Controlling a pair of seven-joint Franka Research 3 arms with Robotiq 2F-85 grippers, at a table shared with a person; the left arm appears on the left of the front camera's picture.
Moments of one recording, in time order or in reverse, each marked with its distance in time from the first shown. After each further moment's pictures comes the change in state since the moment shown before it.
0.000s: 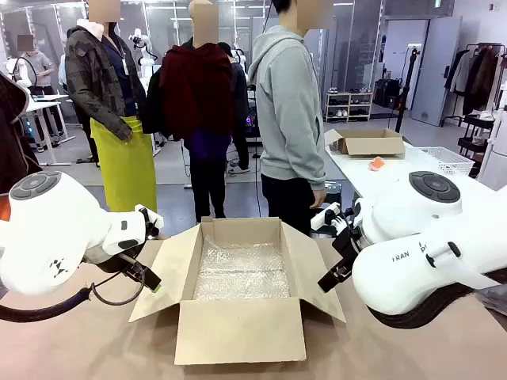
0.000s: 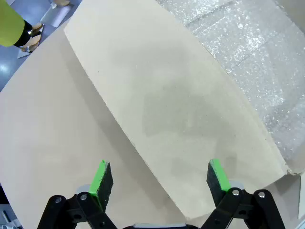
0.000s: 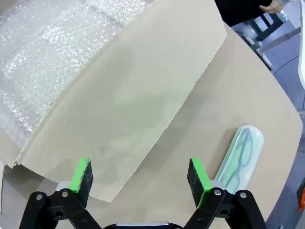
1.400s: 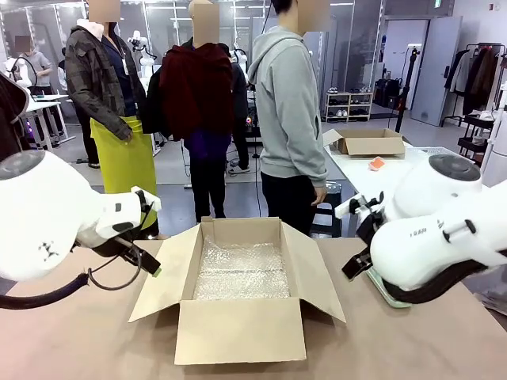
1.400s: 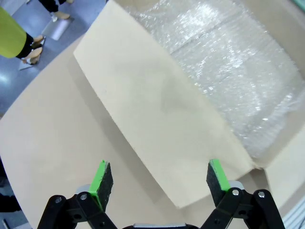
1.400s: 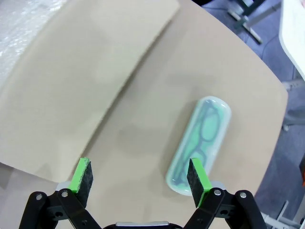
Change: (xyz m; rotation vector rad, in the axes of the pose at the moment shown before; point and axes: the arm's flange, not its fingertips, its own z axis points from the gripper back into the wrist) left arm 0.019 -0.003 0.052 -0.021 -0.070 -0.009; right arm -0.006 -0.067 0.016 -0.054 0.077 -0.116
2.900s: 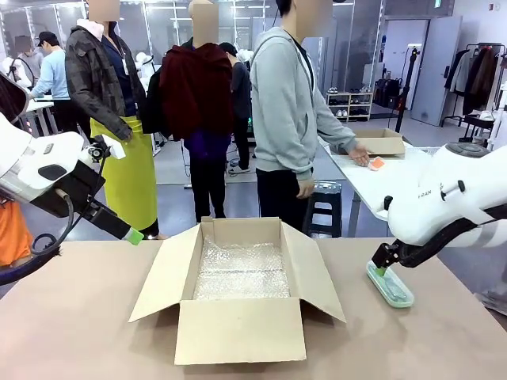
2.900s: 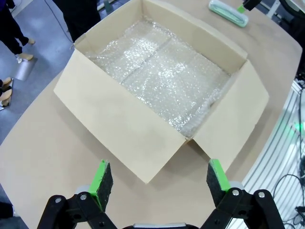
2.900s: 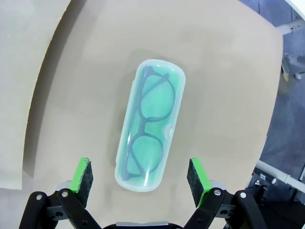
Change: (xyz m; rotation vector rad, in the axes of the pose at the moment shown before) left arm 0.002 0.006 0.116 -0.230 -0.130 -0.107; right arm -0.001 -0.088 -0.038 0.010 0.180 -0.225
